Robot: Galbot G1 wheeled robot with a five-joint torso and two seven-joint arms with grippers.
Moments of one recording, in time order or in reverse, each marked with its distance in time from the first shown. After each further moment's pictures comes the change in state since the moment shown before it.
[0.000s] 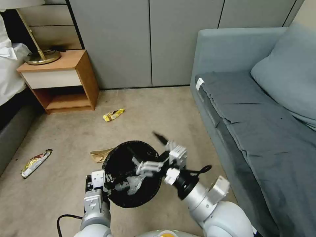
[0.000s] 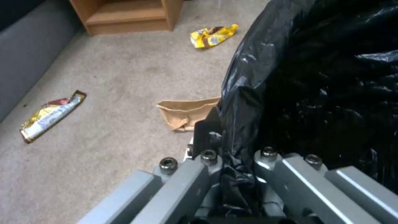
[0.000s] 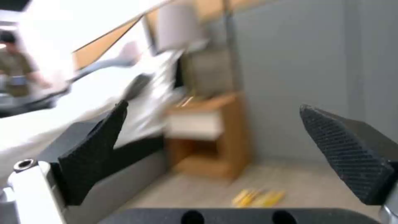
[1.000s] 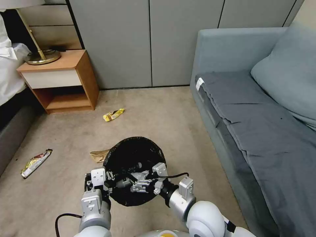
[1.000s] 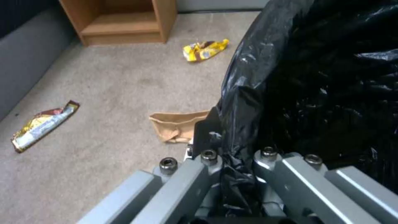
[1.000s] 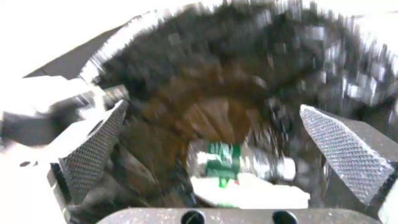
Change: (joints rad) left arm 0.016 -0.003 0.031 -0.057 0.005 0.003 0.001; right arm 0.151 -0.129 -0.222 -0.214 0.327 -0.269 0.106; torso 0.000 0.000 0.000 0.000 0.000
